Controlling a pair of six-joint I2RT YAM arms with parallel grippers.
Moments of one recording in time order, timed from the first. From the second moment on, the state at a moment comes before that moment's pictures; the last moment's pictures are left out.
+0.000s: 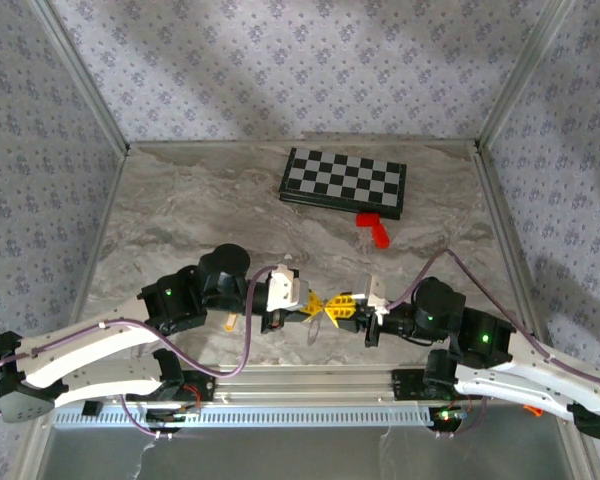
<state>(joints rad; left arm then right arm) -1.15 0.96 0.94 -0.32 0.41 0.23 1.18 0.54 0.66 -0.29 -0.14 -0.03</state>
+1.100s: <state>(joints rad) -1.16 0.84 0.74 0.16 0.52 -0.04 1.19 0.38 0.44 0.28 -0.28 0.10</state>
